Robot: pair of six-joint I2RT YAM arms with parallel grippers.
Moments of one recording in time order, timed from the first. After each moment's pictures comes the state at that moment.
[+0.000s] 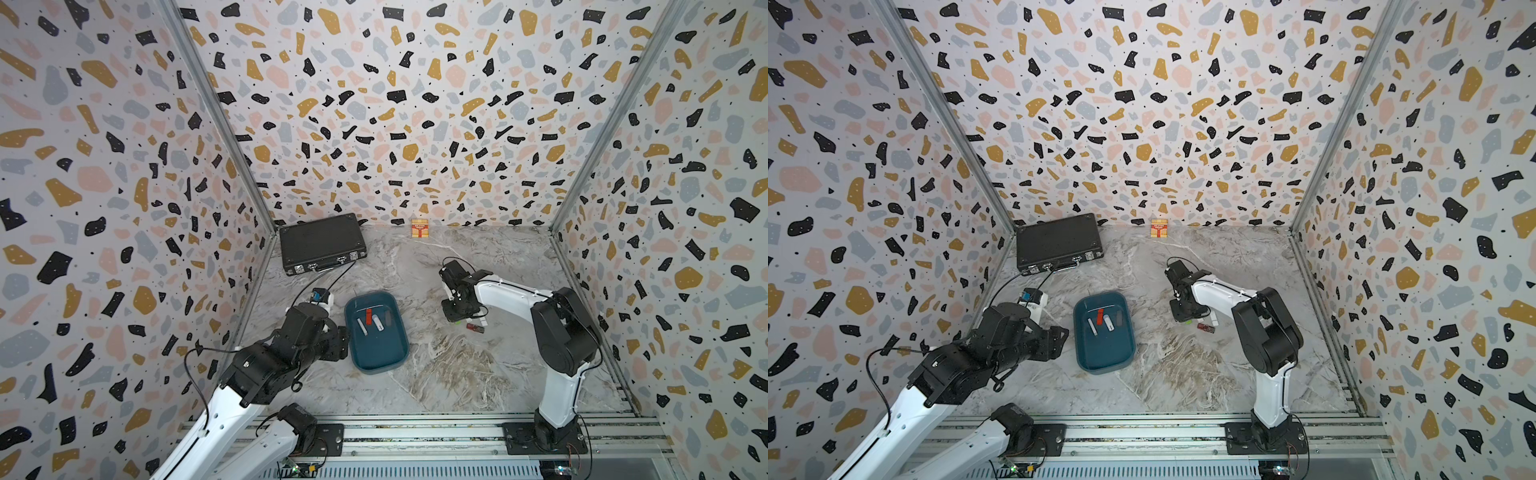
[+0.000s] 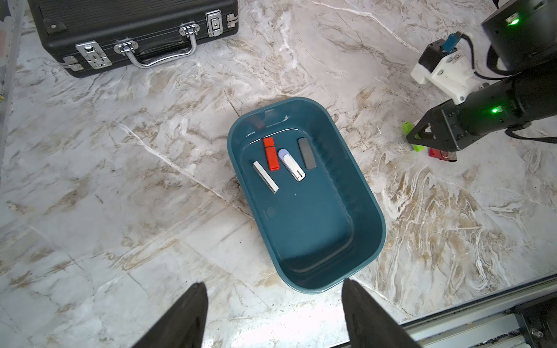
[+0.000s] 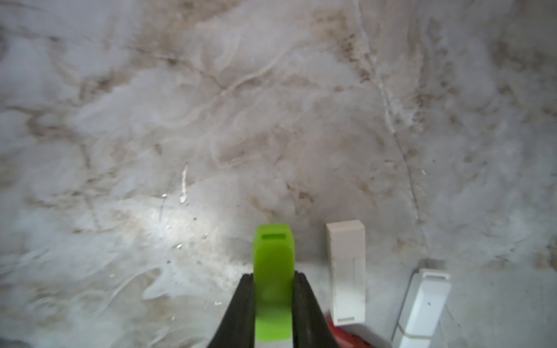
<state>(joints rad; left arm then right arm) -0.57 0.72 0.95 -1.06 -0.14 -0.38 0.58 1.85 1.27 -0.73 0.05 0.24</state>
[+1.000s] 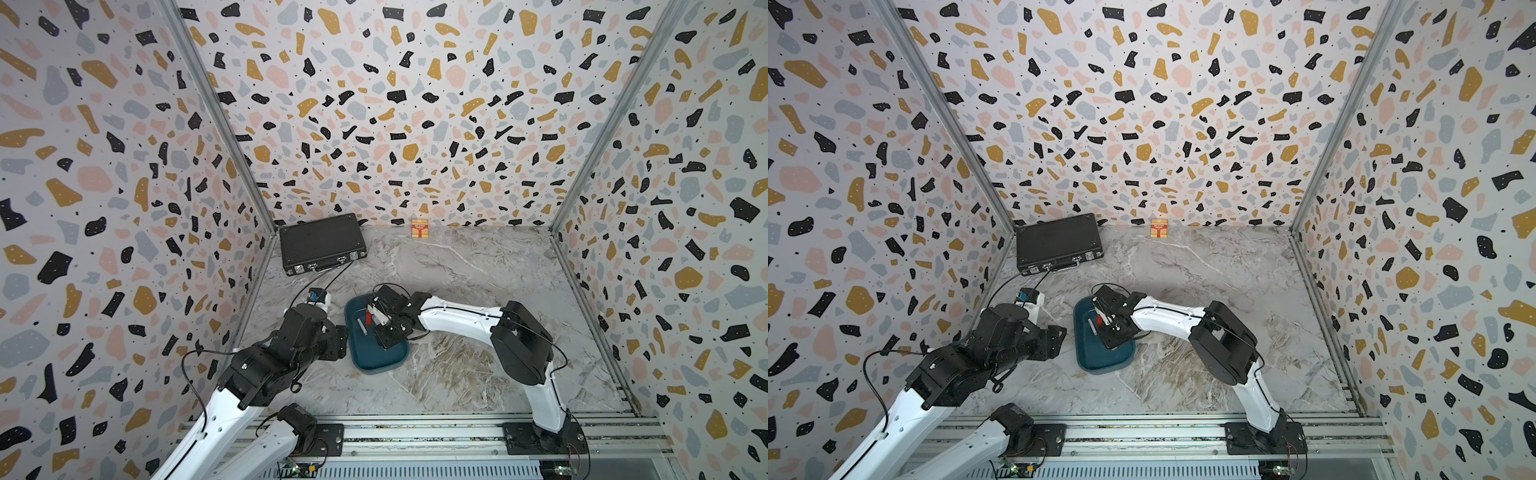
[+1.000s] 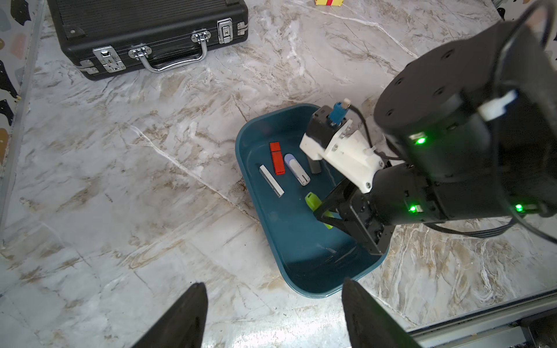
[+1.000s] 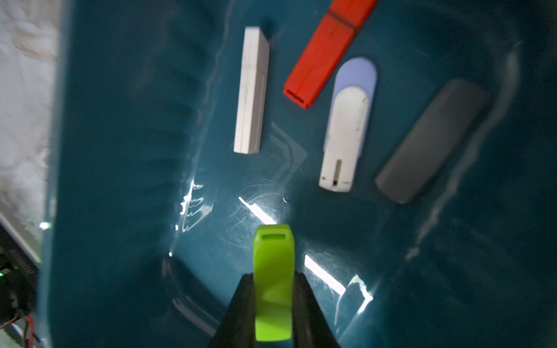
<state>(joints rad) -0.57 0.71 0.95 -1.06 -0.17 -0.40 1.03 2.10 1.58 -0.66 -0.18 0.40</state>
